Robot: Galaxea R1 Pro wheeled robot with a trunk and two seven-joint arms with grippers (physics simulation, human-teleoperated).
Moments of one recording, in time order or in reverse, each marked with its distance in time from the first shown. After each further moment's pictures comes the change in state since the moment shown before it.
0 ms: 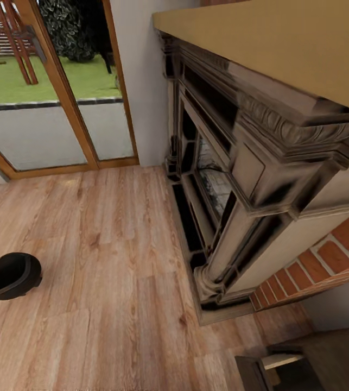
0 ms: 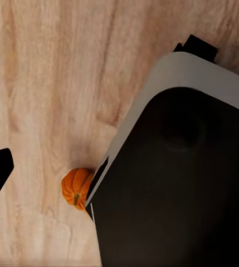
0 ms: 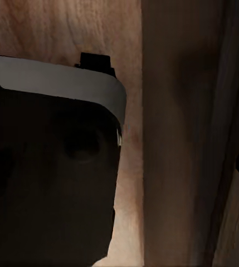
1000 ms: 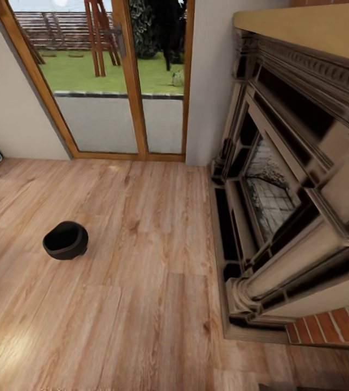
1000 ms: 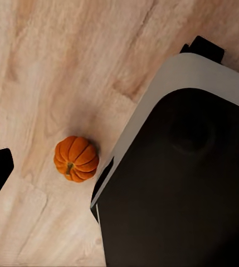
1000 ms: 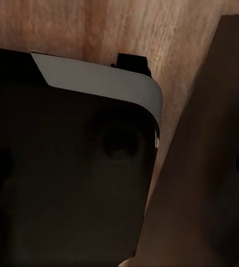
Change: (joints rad) left arm 0.006 0.011 0.000 0.000 0.006 -0.008 -0.005; right arm 0.000 0.006 0.004 -0.002 0.007 0.000 0.108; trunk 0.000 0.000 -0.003
